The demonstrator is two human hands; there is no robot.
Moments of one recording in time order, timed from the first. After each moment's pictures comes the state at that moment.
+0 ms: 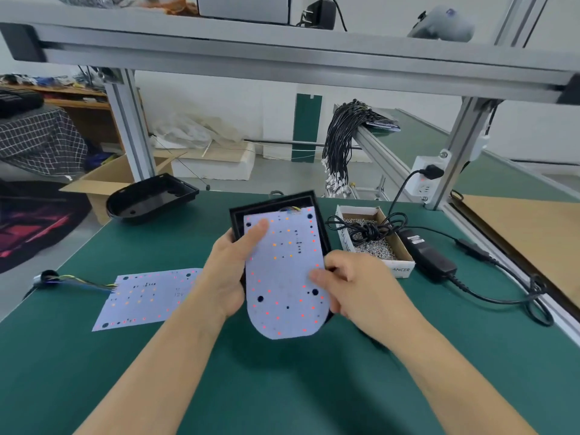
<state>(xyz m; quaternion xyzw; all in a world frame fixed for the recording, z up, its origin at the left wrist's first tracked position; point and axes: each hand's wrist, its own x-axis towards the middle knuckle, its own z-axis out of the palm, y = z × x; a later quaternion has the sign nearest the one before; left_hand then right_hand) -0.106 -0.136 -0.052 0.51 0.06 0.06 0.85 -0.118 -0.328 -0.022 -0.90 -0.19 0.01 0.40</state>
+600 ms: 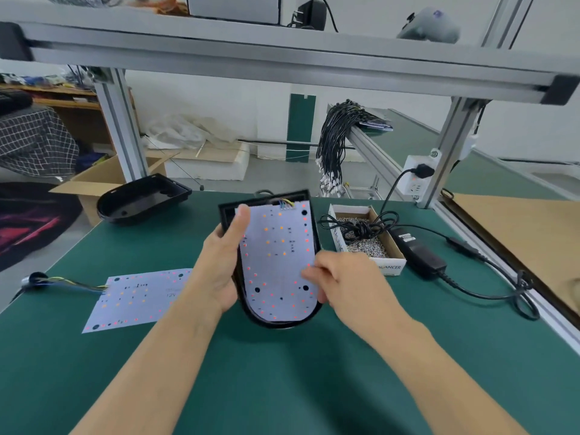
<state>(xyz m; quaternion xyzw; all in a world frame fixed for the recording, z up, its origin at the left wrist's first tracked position) -0.104 -0.142 -0.045 0.52 0.12 0.07 0.84 -0.109 -0.326 -0.033 -0.93 -0.22 -0.07 0.30</state>
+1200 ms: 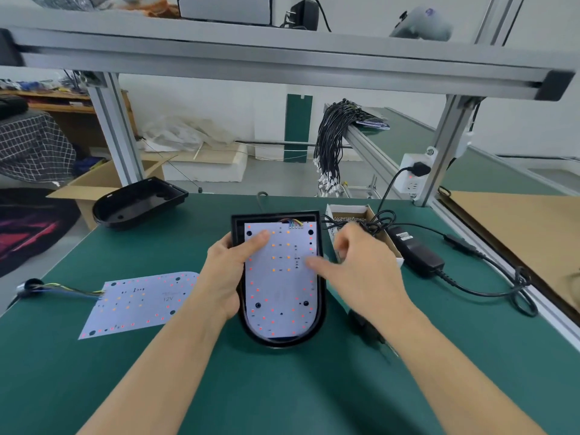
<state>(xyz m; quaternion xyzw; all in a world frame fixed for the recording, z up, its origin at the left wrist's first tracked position) -0.105 -0.148 -0.051 0.54 0.11 0.06 0.83 -0.092 -0.333 -0.031 -0.93 -0.10 -0.14 0.32</state>
